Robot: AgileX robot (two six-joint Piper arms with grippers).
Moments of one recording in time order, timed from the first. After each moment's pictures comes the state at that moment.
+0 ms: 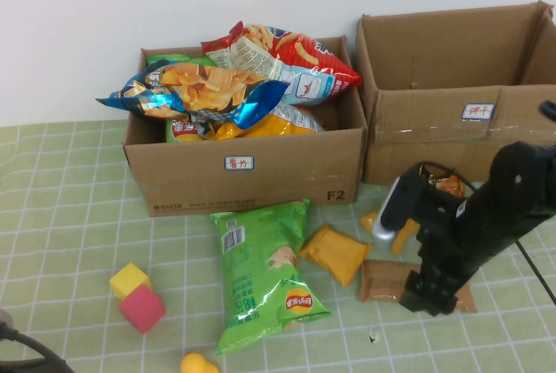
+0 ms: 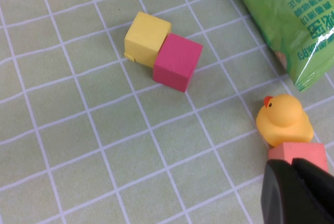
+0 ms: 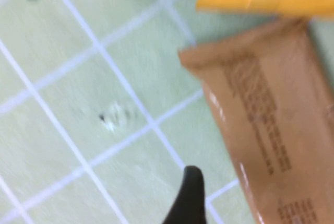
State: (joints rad) right arm 0.41 1.89 -1.09 0.34 0.57 -0.94; left arm -0.04 0.61 -0.36 -0.44 0.64 0.43
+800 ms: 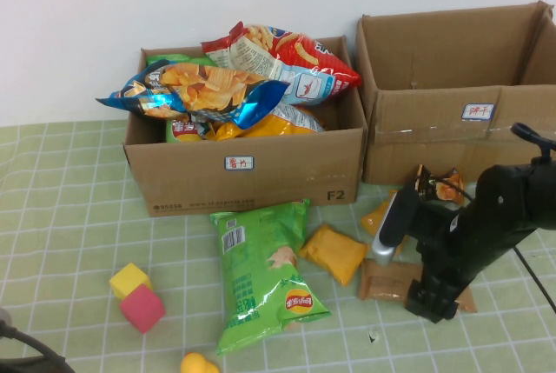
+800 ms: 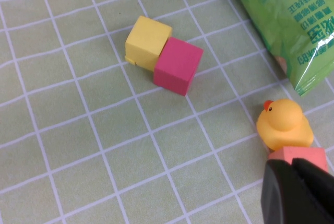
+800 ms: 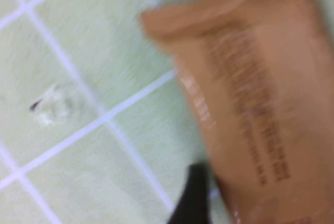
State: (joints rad) right arm 0.41 1.99 -1.09 0.23 0.47 -0.91; left arm -0.04 0.61 -0.36 -0.45 0.63 0.43
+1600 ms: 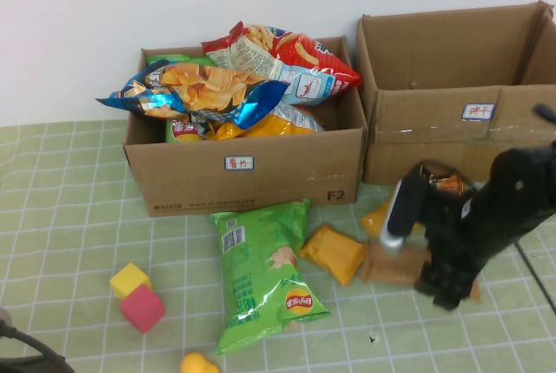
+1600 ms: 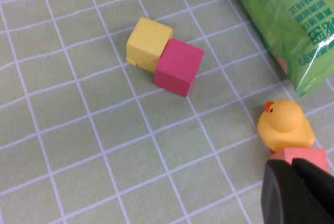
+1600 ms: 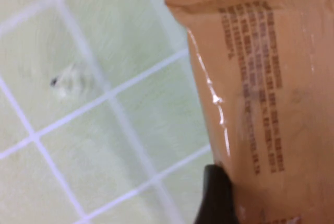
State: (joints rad) right arm 0.41 1.91 -1.09 0.19 0.54 -0.94; left arm -0.04 0.61 -0.36 -0.45 0.62 0.43
